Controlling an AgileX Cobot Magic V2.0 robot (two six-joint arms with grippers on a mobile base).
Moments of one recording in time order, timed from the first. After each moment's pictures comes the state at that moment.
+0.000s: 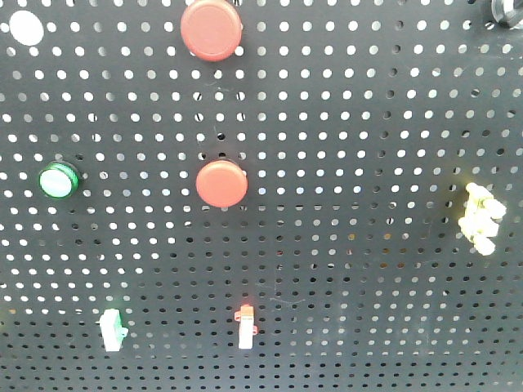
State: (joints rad) left arm -0.08 -0.01 0.03 0.05 -0.04 0.22; right arm 0.08 0.22 -0.36 -0.13 0.25 0.03
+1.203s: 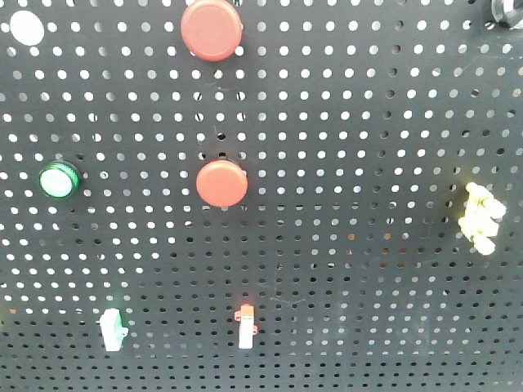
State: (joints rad) left arm -0.08 -0.01 0.03 0.05 -0.04 0.22; right arm -0.09 -0.01 0.03 -0.12 0.03 0.12
